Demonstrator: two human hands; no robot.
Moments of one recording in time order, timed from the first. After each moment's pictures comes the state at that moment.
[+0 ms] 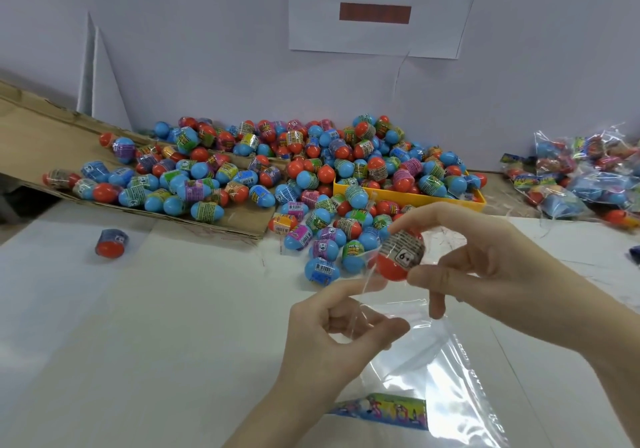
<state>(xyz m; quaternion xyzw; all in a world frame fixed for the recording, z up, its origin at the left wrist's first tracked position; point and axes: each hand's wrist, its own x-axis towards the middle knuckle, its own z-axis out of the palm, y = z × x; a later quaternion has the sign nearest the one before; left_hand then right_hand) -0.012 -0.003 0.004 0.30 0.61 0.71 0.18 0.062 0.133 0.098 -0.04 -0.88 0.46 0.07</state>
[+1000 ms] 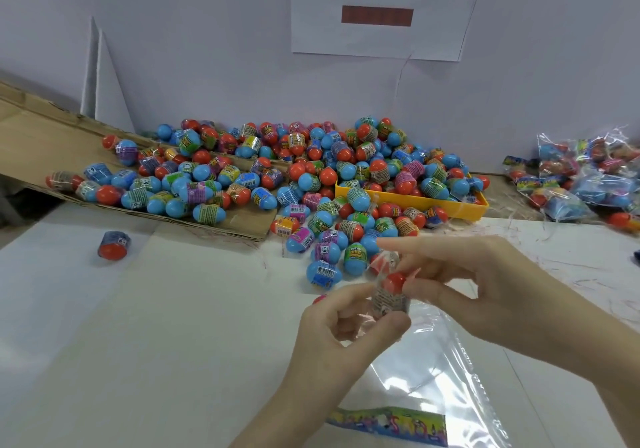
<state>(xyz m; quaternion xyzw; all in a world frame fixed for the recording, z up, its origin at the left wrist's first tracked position) -0.013 0.002 -0.001 0.31 0.60 0.71 0.21 0.058 0.133 0.090 0.00 -0.95 0.29 0.10</state>
